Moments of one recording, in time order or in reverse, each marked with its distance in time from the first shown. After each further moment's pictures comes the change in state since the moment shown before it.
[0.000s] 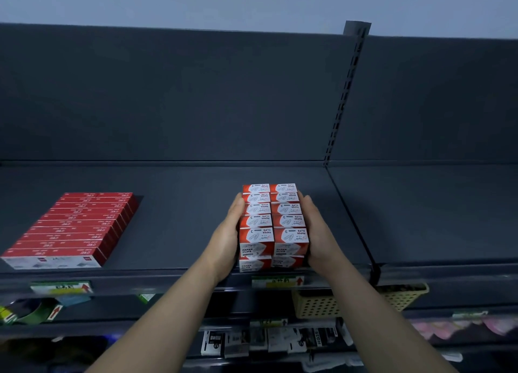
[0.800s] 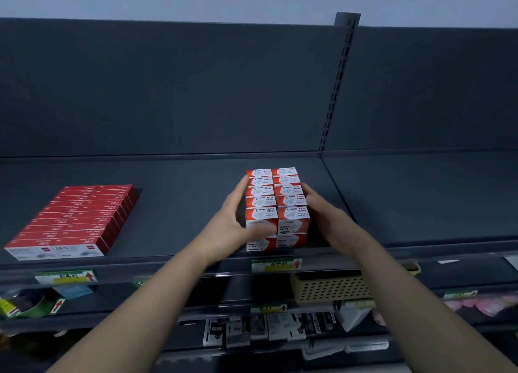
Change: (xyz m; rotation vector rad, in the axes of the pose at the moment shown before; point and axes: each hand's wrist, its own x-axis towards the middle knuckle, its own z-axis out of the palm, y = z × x) left_hand -0.017 0.006 -0.018 0.537 -0.175 0.207; right_hand -0.026 -0.020 -0.032 -0.294 -0.210 -0.115
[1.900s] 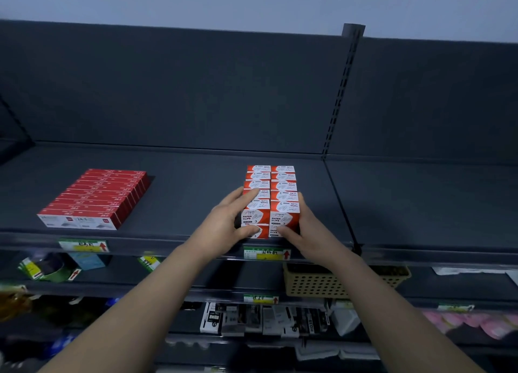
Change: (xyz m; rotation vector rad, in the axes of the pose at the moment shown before) left_hand -0.018 -0.008 0.015 0.522 0.174 0.150; right_hand -0.016 0.017 0.017 -0.691 0.127 -0.049
